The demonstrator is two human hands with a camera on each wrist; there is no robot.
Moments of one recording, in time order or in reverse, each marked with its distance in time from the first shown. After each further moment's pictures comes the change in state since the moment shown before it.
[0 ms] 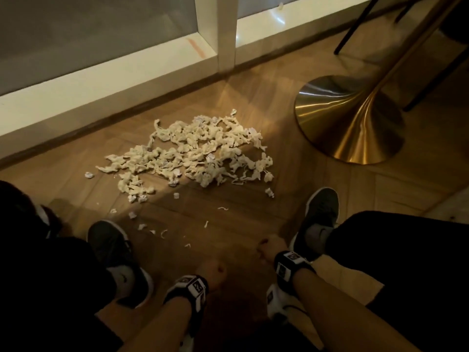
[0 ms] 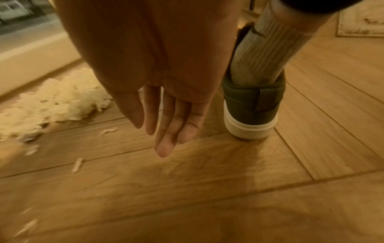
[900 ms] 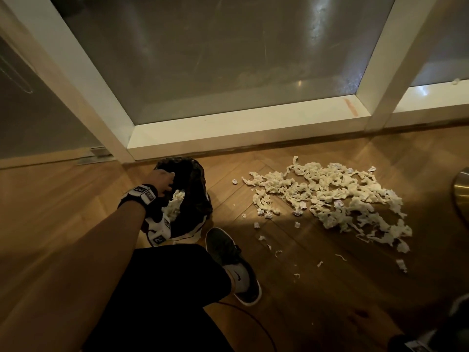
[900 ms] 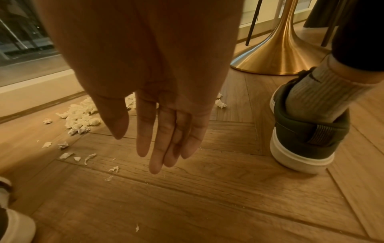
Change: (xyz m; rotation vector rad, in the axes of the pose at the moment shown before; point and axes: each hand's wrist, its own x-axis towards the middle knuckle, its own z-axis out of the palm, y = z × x) left_hand -0.221 -0.300 -0.309 -0.664 0.960 -0.359; right_hand -0.015 -0.019 0.052 -0.439 -0.122 -0.199
